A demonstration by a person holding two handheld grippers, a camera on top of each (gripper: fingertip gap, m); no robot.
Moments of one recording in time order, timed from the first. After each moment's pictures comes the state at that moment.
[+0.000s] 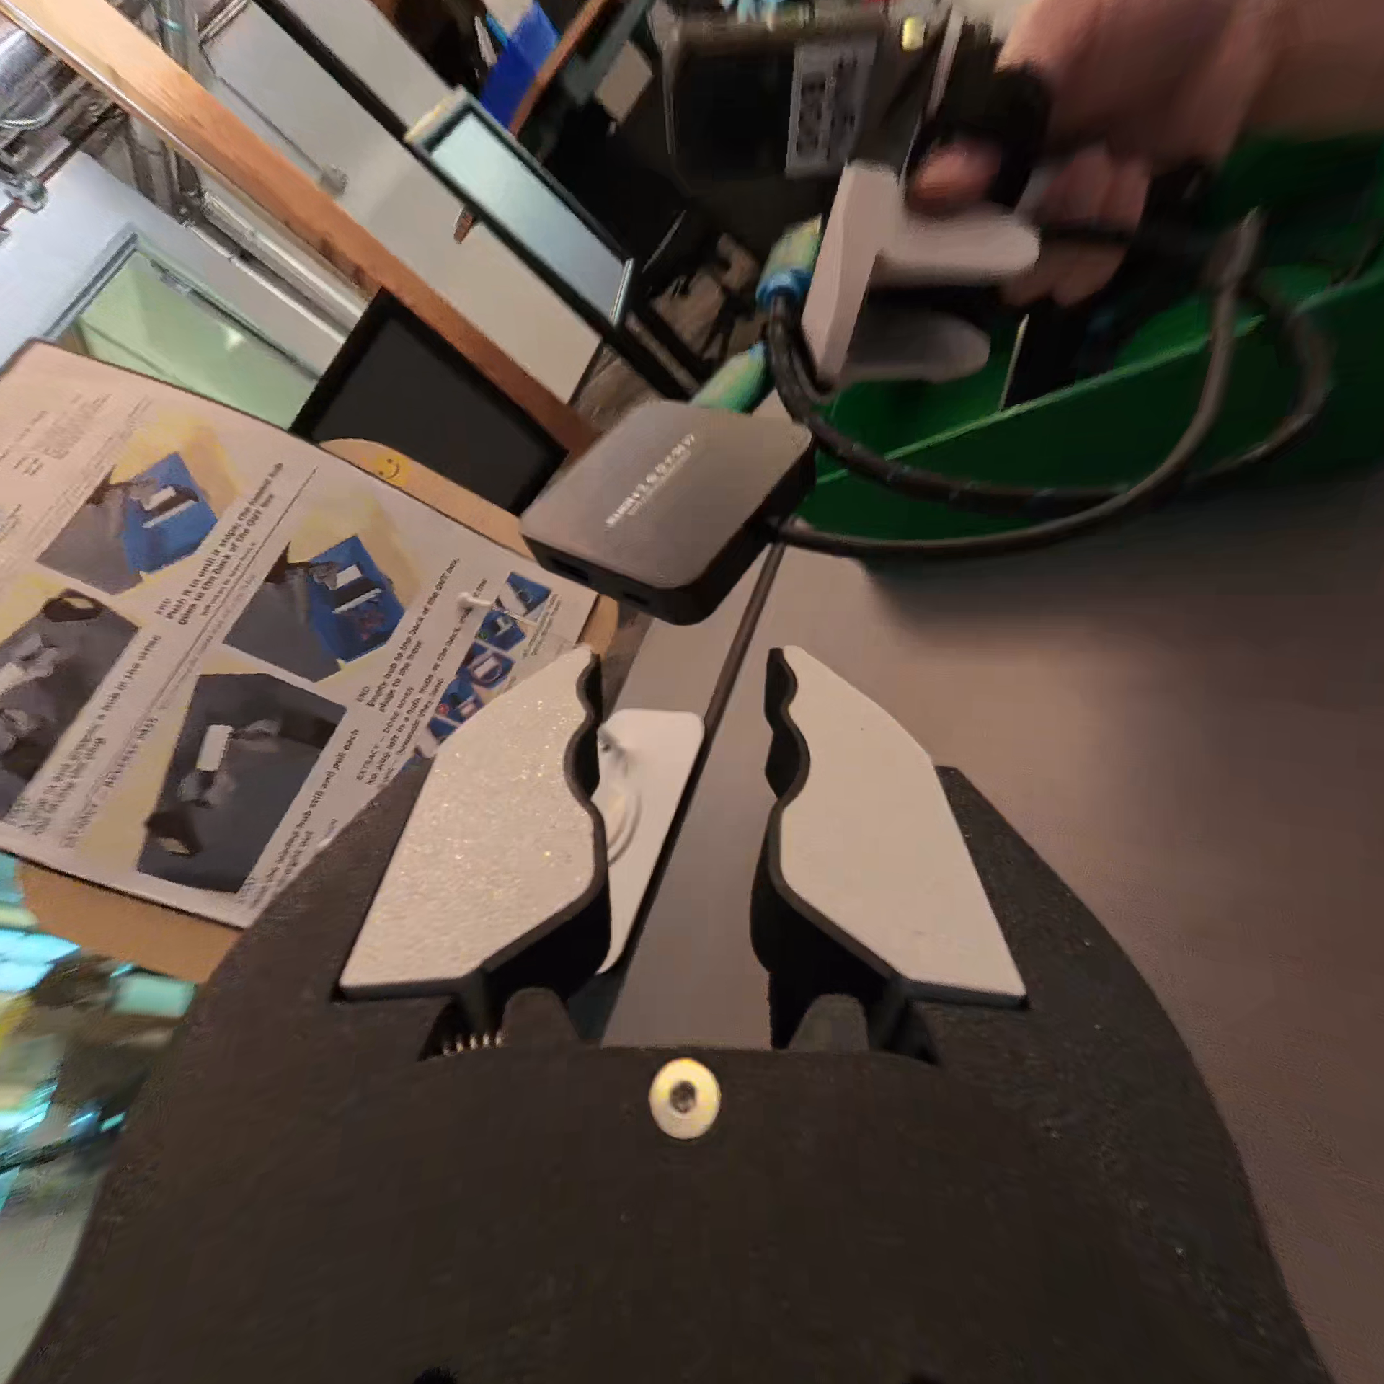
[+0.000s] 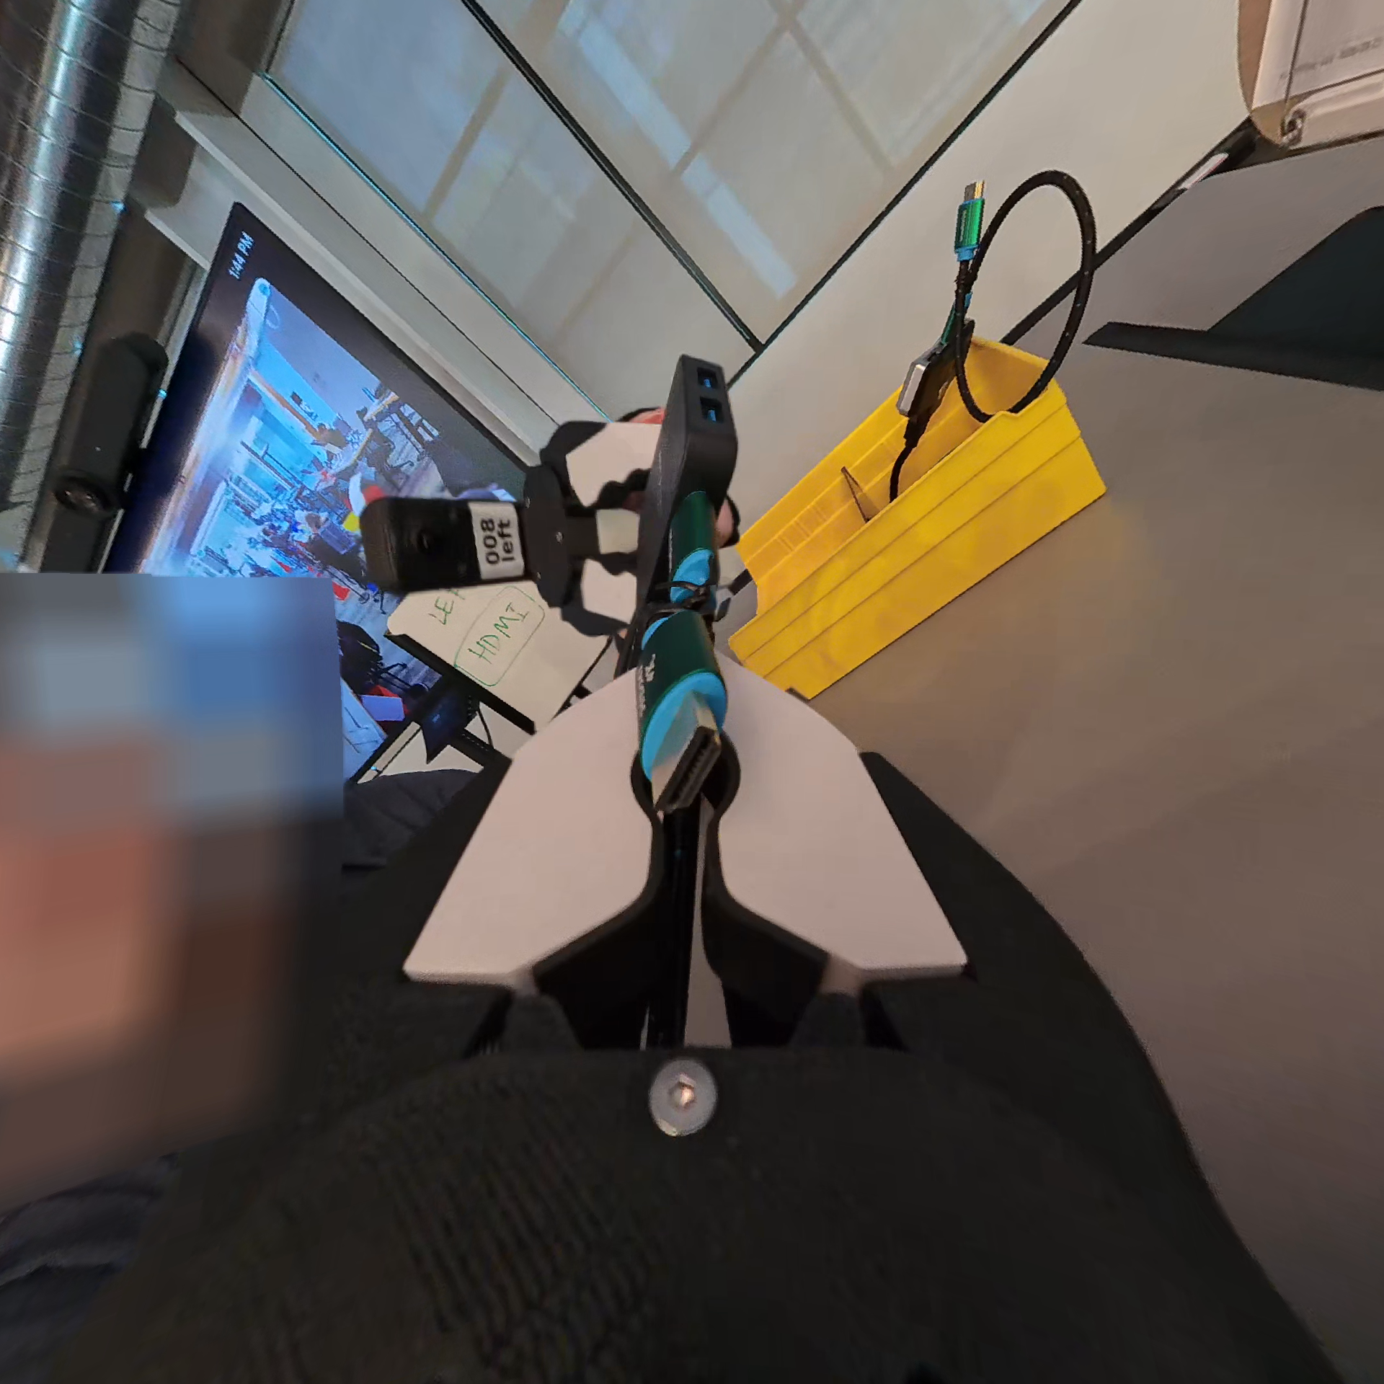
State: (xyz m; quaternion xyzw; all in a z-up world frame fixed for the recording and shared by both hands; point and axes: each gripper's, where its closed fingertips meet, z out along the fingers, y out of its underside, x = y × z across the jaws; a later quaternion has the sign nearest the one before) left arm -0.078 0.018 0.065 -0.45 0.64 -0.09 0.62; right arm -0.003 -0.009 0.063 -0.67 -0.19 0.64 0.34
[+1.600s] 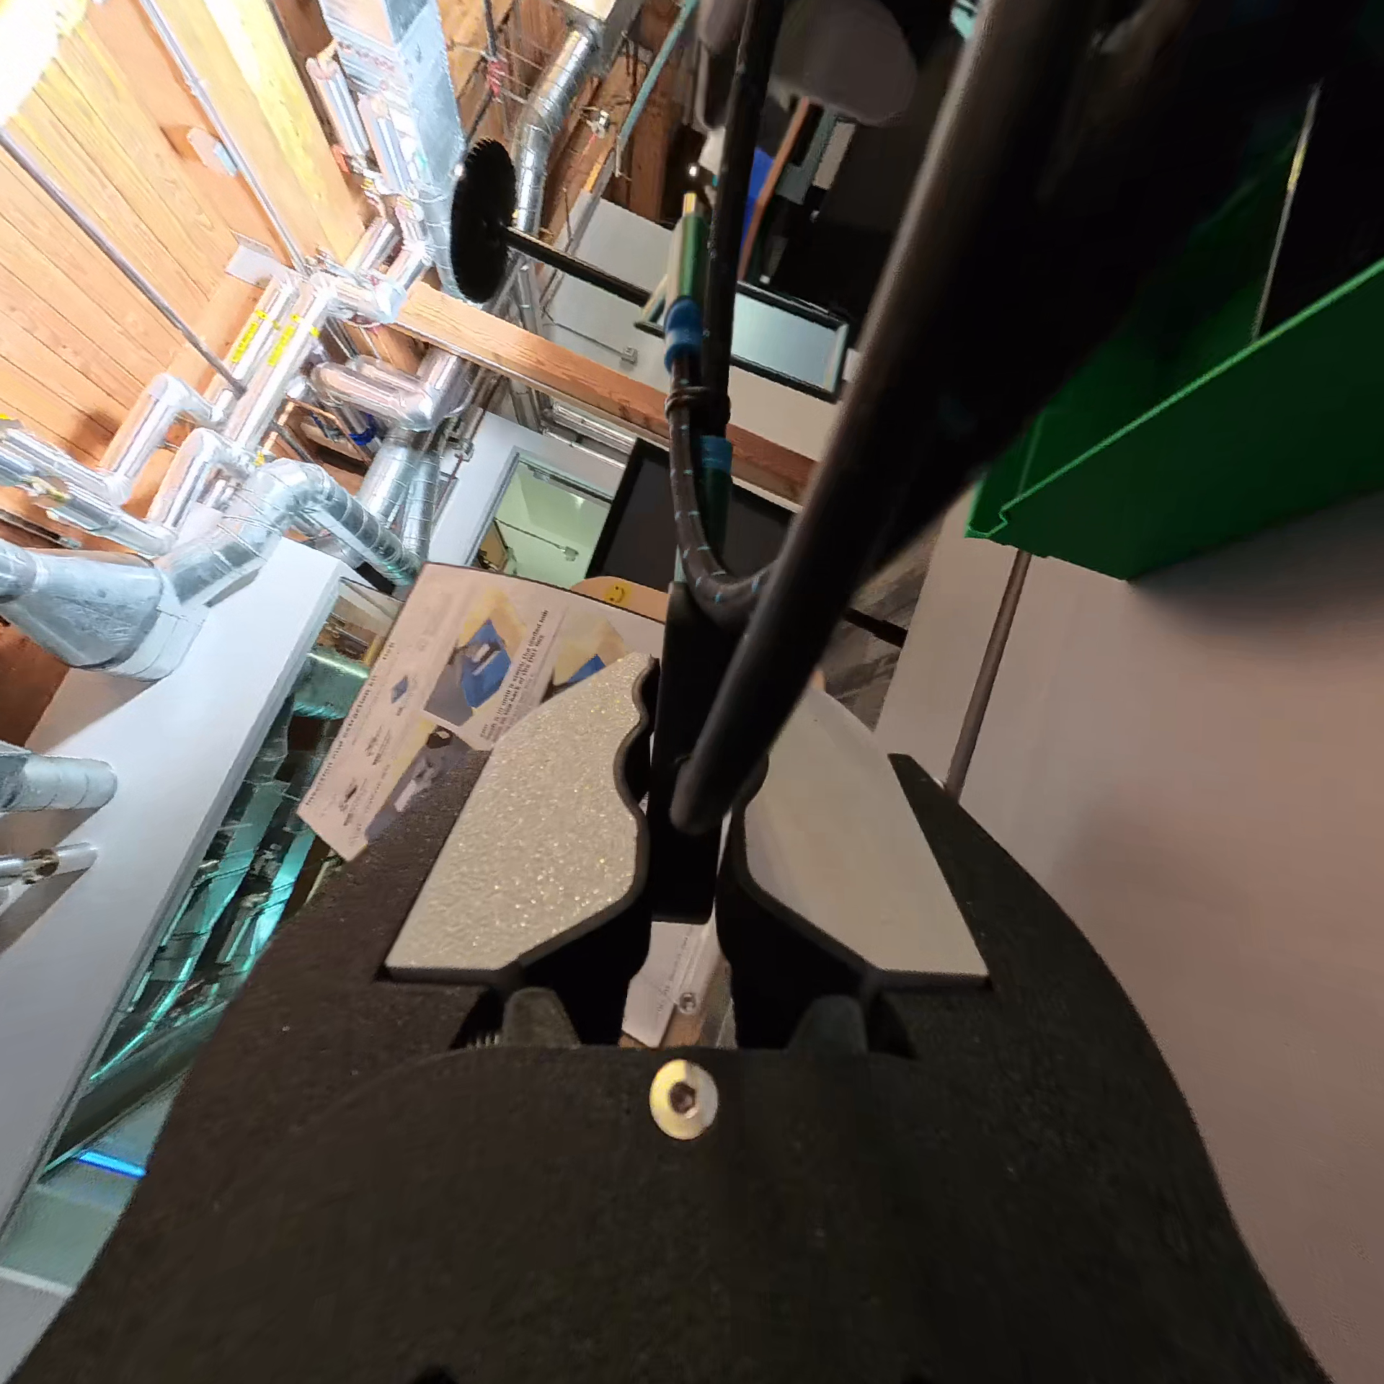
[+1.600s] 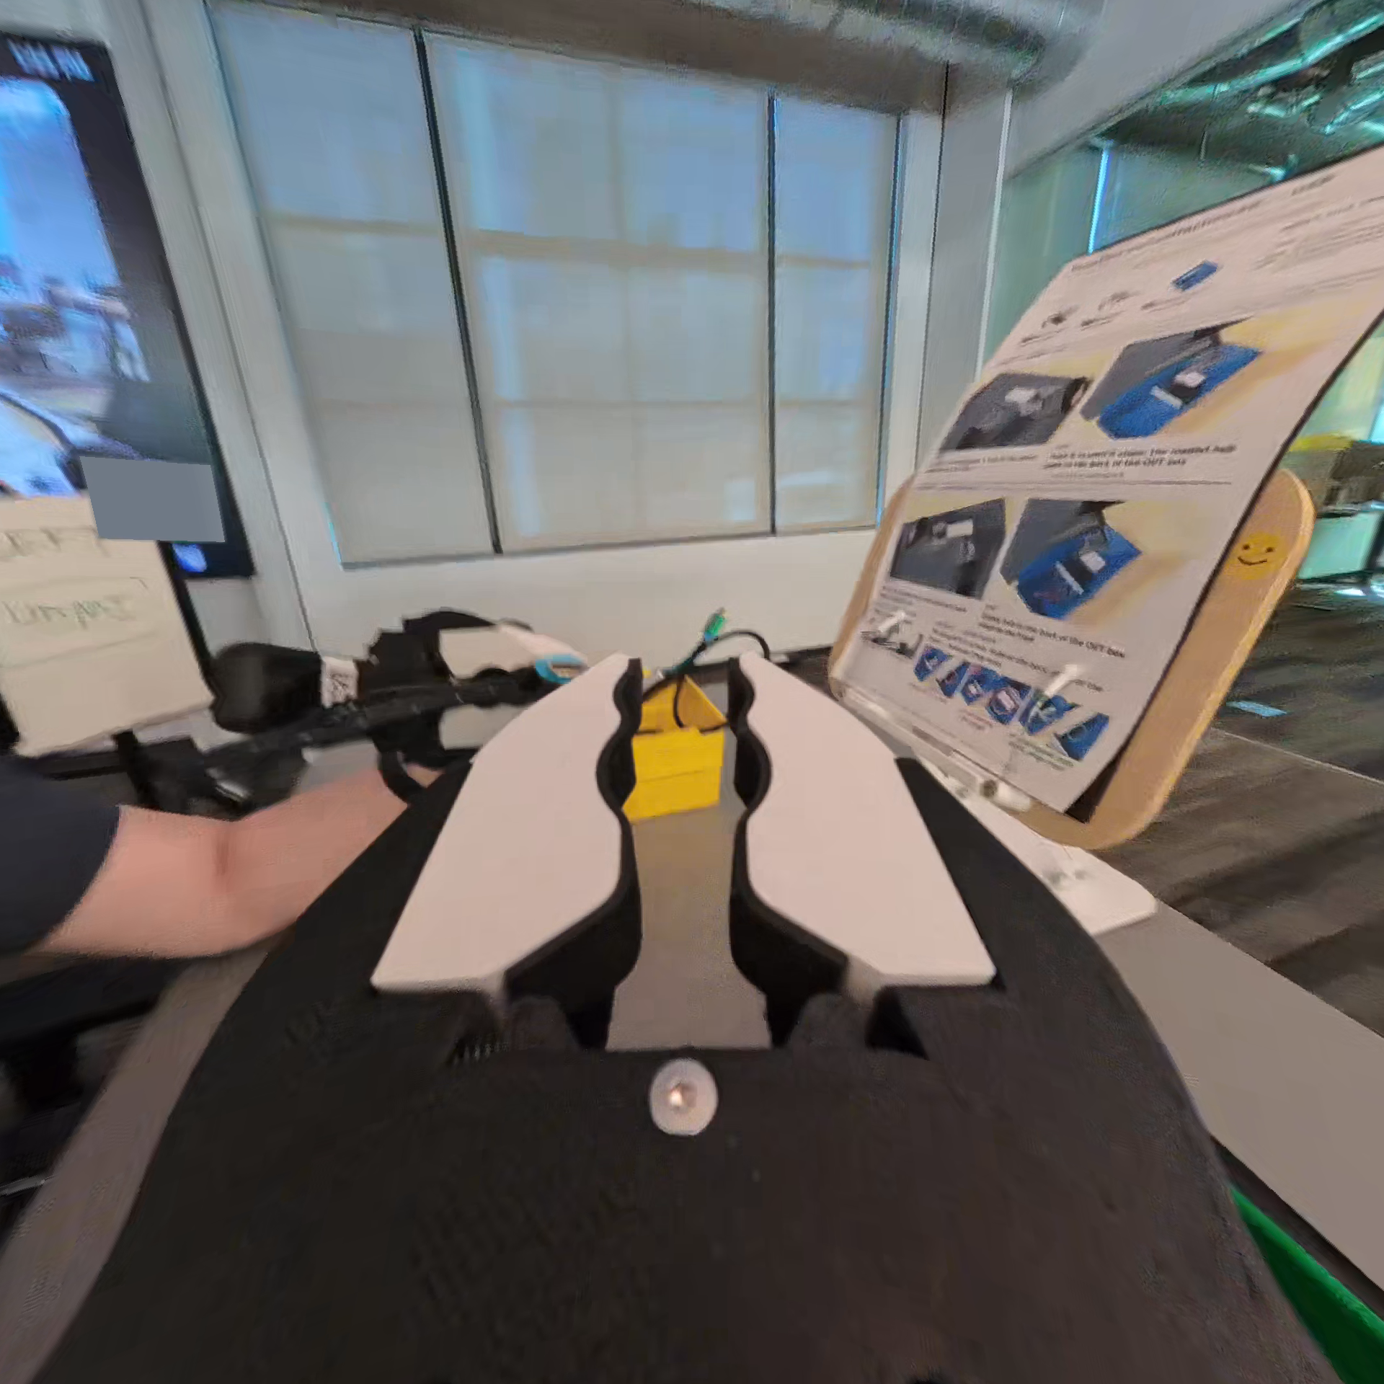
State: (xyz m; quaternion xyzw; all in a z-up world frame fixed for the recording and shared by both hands) left arm -0.057 0.005 0.083 -0.30 0.59 0.08 0.75; right arm 0.093 -0.028 0.143 -0.55 -0.27 0.38 0.69
